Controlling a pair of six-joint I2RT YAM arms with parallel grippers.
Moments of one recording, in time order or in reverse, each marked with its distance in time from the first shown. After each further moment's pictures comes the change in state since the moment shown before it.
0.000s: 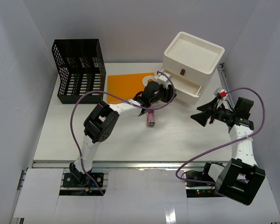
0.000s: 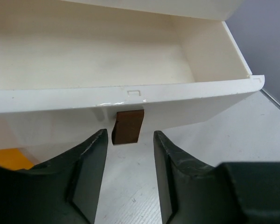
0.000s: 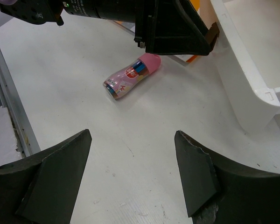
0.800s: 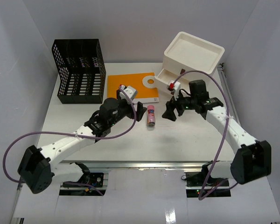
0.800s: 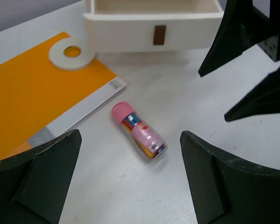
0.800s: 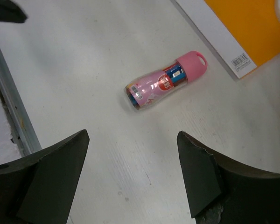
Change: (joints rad) left arm 0.025 -0.972 -0.714 -0.239 -0.118 0.191; right arm 0.686 0.221 0.288 -0.089 0.587 0.085
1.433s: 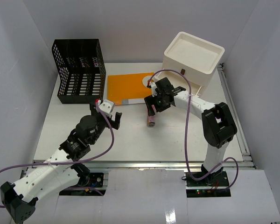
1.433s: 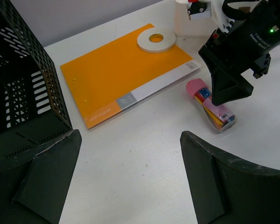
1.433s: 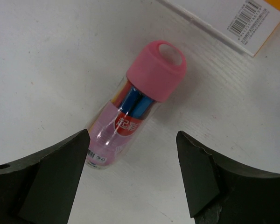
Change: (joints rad) left arm 0.009 -0.504 -0.211 -0.258 -0.321 0.175; right arm 0.244 0.549 0.330 -0.056 0.494 0.407
